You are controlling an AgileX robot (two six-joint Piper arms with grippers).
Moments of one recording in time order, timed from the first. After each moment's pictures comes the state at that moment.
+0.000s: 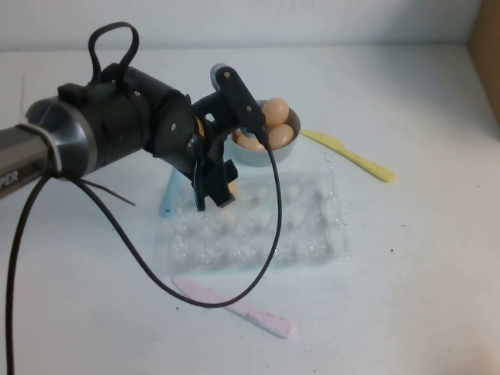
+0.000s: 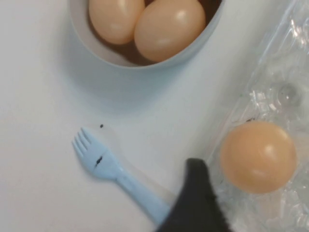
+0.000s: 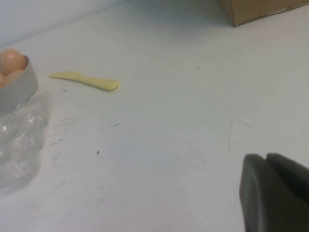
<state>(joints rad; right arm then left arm) -0.04 -0.01 0.03 0.24 0.36 0.13 -0.55 1.83 -1.39 0.19 0.58 0.45</state>
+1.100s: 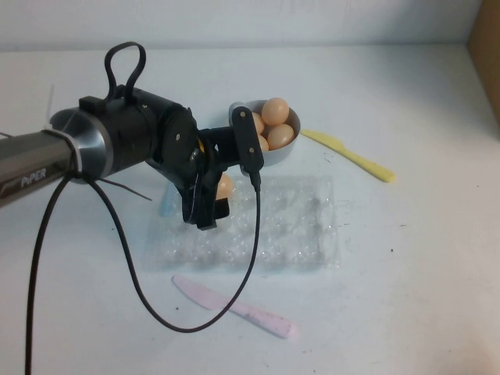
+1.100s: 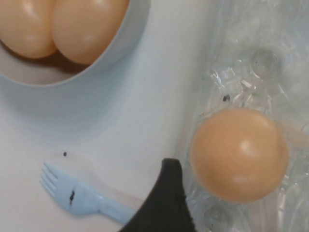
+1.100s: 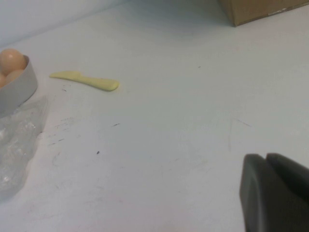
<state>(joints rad) -0.04 -0.01 0.03 0.24 0.36 0.13 -0.52 1.91 -1.39 0.08 0.58 0.85</state>
